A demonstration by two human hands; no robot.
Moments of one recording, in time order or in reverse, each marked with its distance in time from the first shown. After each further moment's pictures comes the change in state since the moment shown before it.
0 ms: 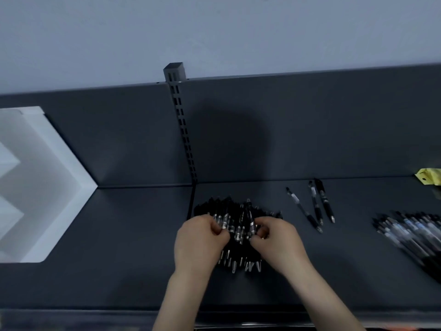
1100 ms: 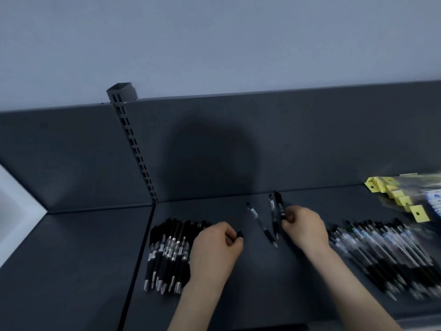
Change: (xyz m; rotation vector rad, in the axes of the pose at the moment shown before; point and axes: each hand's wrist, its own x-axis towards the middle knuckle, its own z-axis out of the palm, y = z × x) left_hand 0.002 0.082 0.072 -0.092 -0.081 0.177; right_hand 0.073 0.115 -0.095 -0.289 0.281 0.173
